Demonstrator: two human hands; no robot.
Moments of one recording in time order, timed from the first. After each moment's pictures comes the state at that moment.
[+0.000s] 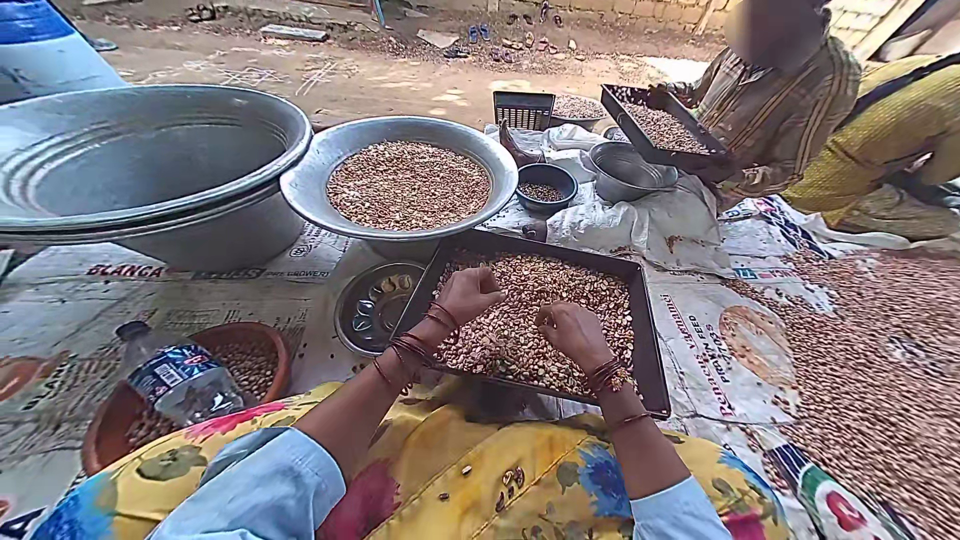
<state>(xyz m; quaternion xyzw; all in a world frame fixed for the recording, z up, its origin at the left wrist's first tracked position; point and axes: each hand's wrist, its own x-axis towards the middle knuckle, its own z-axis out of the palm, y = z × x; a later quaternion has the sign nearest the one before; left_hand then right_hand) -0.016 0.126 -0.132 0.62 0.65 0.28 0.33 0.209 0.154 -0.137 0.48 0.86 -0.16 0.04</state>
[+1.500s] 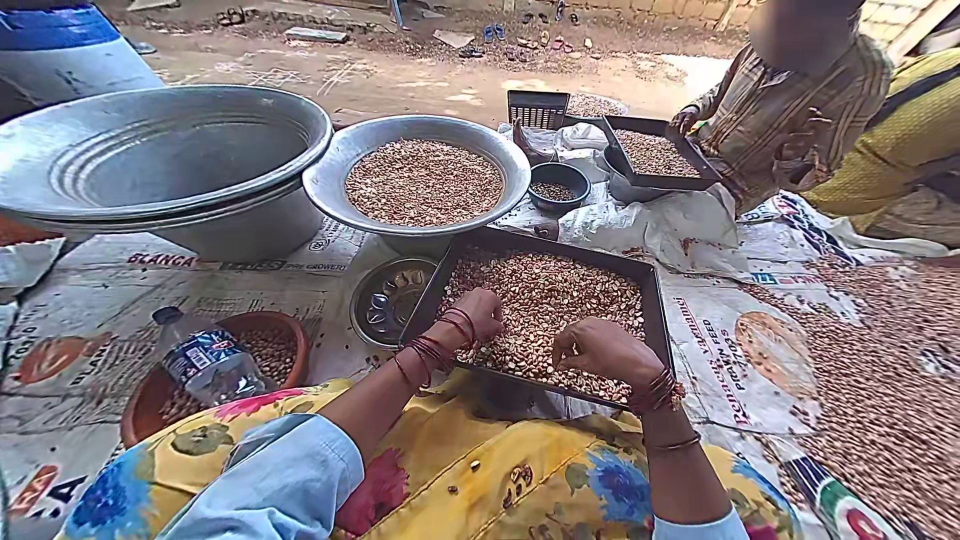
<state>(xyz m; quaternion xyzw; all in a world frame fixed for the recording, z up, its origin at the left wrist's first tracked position) -0.010 0.124 -0.149 0.70 0.66 -0.02 0.28 0.238 0.141 -0.100 0.29 0.92 -0.25 0.12</state>
